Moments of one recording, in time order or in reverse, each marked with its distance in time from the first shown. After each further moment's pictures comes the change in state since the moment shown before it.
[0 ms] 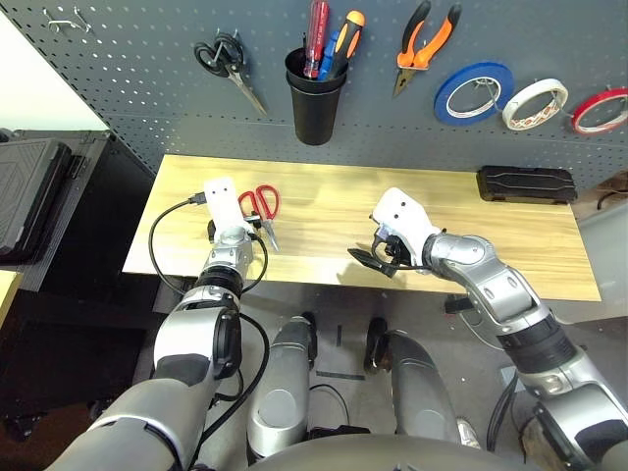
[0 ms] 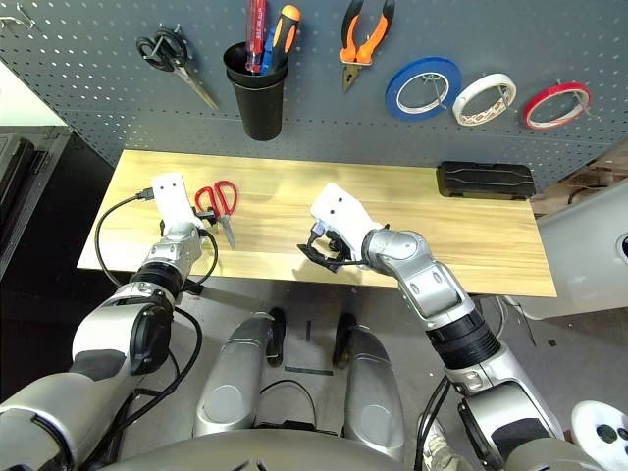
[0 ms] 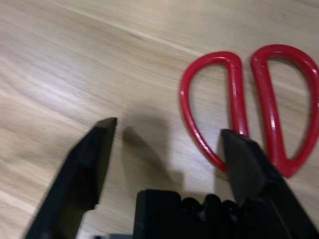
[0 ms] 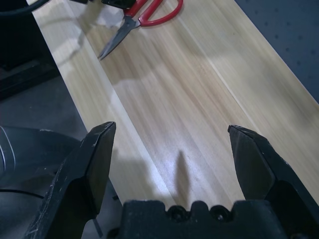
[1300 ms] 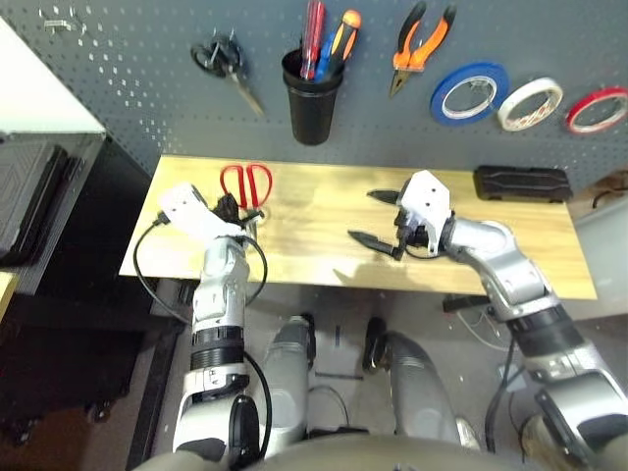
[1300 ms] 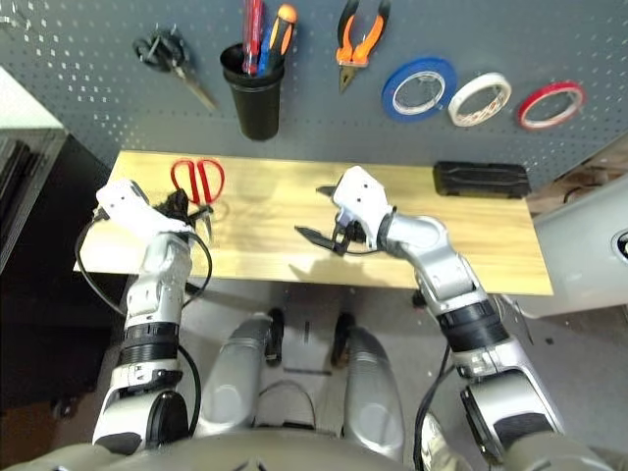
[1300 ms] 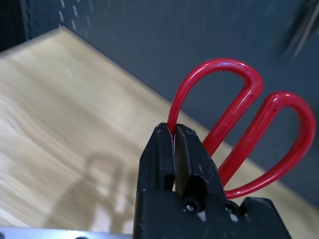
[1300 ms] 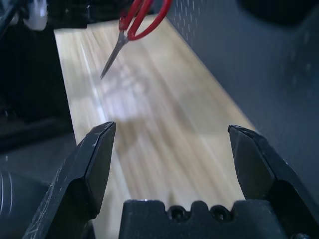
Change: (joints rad) left arm 0.549 -0.175 0.019 -1.268 -0.263 0.109 -0.081; right arm -0.032 0.021 -0.155 0.218 0.164 -0.495 0.195
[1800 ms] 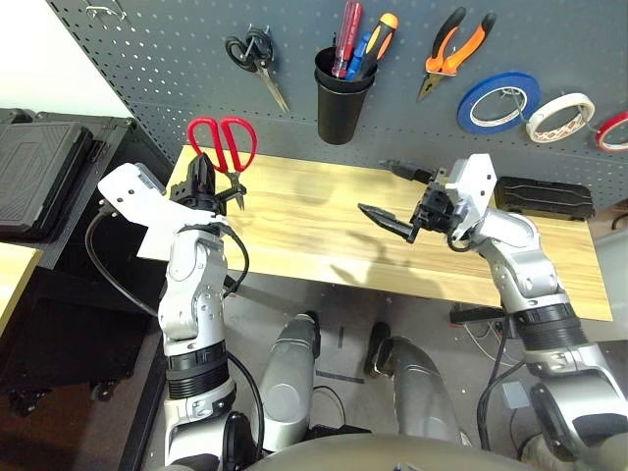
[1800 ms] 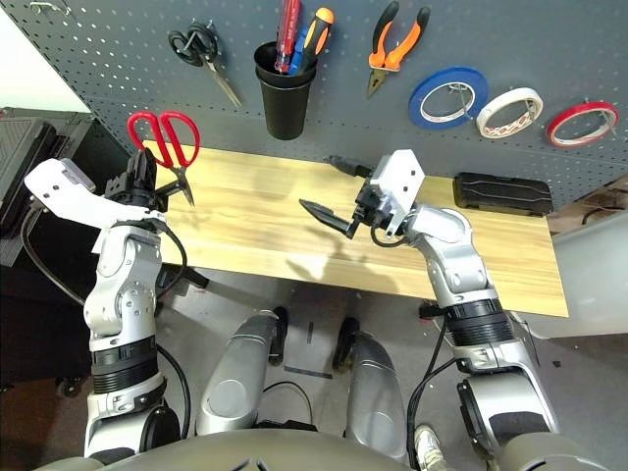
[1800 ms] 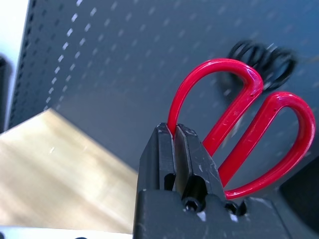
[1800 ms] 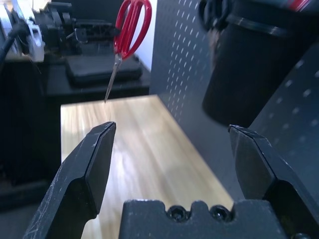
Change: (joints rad) left arm -0.089 0.049 0.008 -0.209 -0.098 0.076 -0.016; right arm -0.005 0.009 -0.165 0.001 0.193 -0.157 0.077
